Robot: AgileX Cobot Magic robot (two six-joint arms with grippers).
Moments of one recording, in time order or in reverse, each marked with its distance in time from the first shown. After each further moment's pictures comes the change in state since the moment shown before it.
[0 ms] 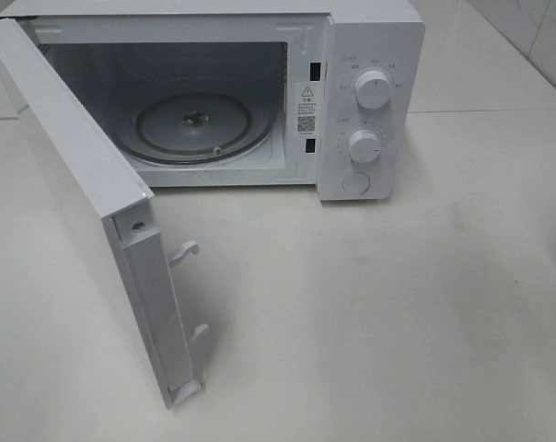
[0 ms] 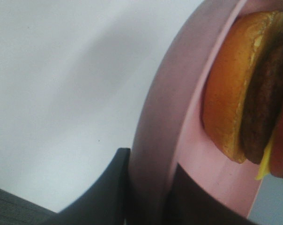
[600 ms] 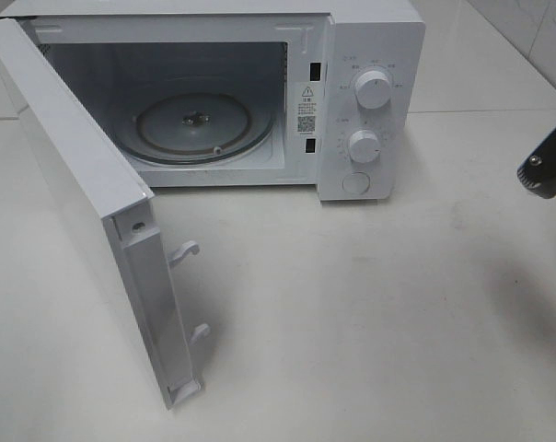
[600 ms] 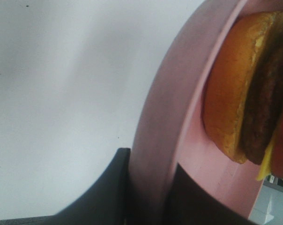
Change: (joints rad) left arm 0.000 0.000 0.000 0.000 0.000 0.000; right arm 0.000 0.363 -0.138 -0.025 0.087 0.528
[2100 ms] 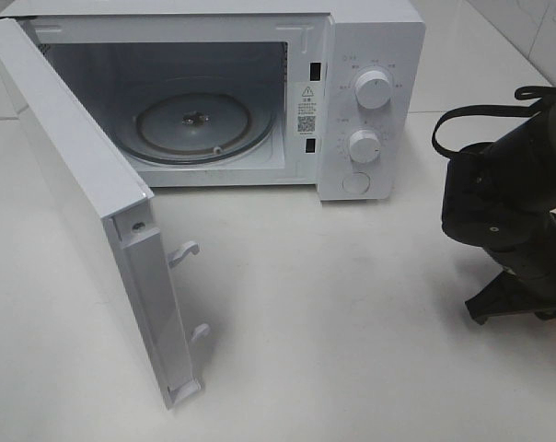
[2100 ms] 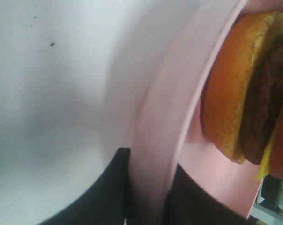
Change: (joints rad) left arm 0.000 0.000 0.000 0.000 0.000 0.000; right arm -0.195 0.647 -0.151 0.026 -0.205 0.516
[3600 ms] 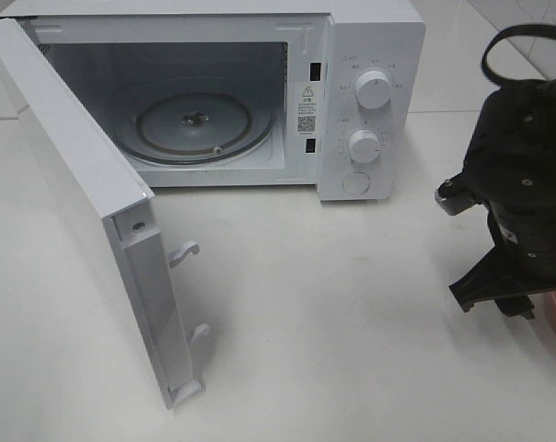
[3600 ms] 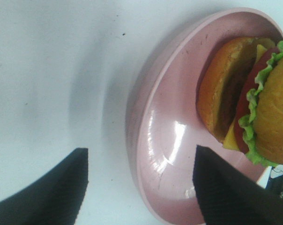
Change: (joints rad) left arm 0.000 0.000 0.000 -0.001 0.000 0.000; right arm 0.062 -0.238 -0.002 0.205 -0.018 -0.317
